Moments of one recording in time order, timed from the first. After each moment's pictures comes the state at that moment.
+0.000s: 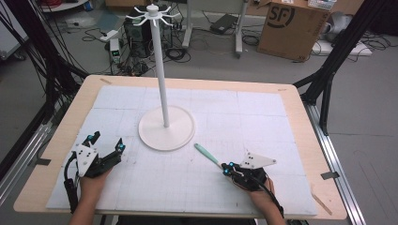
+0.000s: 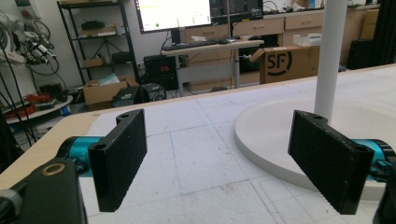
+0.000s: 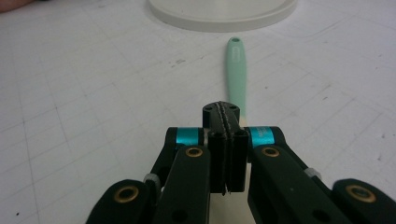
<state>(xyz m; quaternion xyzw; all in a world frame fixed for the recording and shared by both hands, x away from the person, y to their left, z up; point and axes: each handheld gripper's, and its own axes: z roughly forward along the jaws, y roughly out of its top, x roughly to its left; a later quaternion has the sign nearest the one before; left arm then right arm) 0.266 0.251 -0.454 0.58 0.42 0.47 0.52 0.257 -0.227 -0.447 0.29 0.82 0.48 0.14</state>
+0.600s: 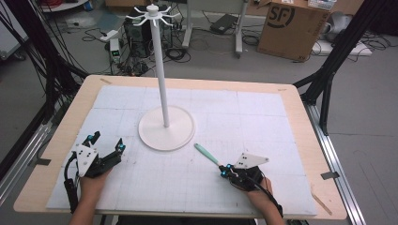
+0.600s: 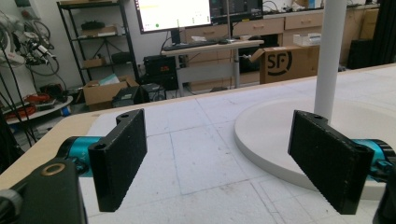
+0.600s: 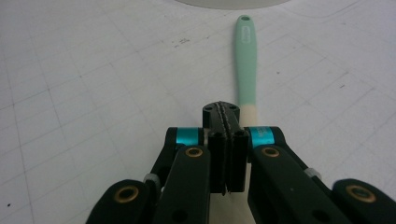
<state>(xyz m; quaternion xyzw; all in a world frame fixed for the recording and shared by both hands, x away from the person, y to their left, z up) 0.266 0.251 -0.454 0.58 0.41 0.47 0.52 0.260 -0.217 -0.449 0.28 0.84 0.44 0.13</state>
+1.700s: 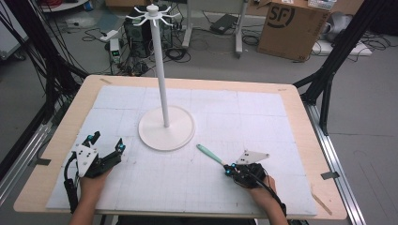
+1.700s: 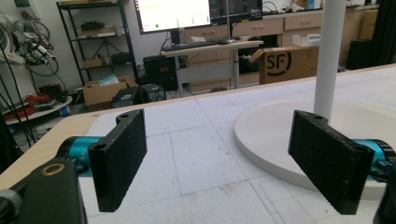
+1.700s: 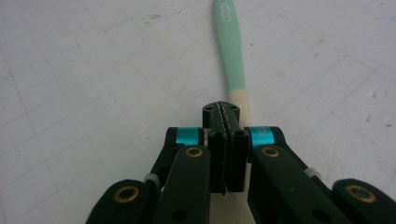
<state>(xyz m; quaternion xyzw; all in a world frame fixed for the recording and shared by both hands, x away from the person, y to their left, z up) 0.266 0.251 -0.454 0.58 0.41 0.46 0.53 0.268 -0.228 -0.448 0.32 0.85 0.40 0.13</state>
